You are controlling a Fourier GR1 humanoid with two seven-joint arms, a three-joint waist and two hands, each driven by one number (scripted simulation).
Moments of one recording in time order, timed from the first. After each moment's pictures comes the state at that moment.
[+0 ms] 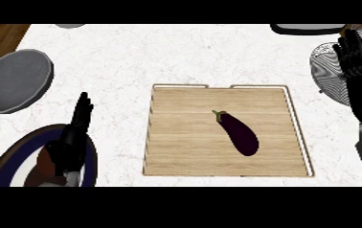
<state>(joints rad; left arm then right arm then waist) 0.00 0.30 -0.26 -1.44 0.21 0.43 -0.14 -0.26 -0.57 0.03 -1.44 -0.26 -0.14 -0.18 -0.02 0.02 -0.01</state>
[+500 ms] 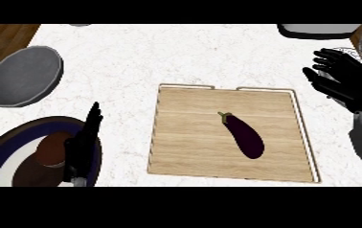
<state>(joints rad) 0.02 0.29 -0.30 -1.38 0.18 0.40 -0.06 -0.36 -0.53 -0.04 -1.16 -0.37 -0.14 0.05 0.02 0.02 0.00</state>
